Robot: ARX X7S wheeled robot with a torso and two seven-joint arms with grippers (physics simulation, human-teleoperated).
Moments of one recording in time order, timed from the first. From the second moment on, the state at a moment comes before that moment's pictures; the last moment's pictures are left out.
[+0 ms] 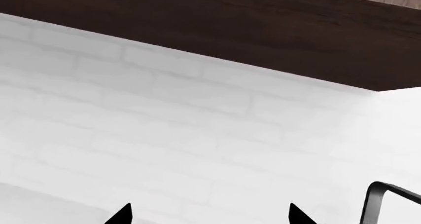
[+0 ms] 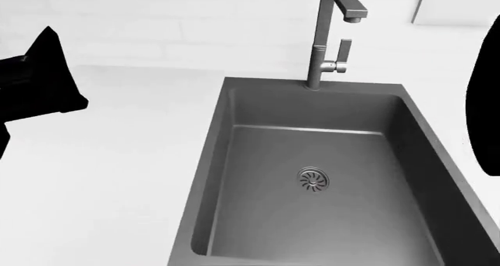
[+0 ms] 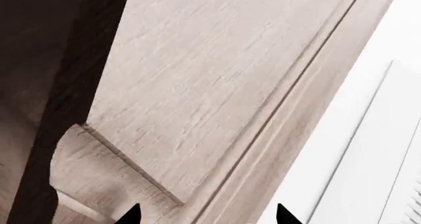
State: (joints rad) left arm -0.55 -1.17 0.19 0.82 -1.45 -0.14 -0.95; right arm 2.08 0.05 -0.45 -0.09 -0.71 1.30 -0.94
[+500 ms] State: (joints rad) left arm -0.30 -1.21 0.08 0.86 -1.42 -0.02 -0.94; right arm 2.36 0.07 -1.00 0.72 0.30 0.68 -0.34
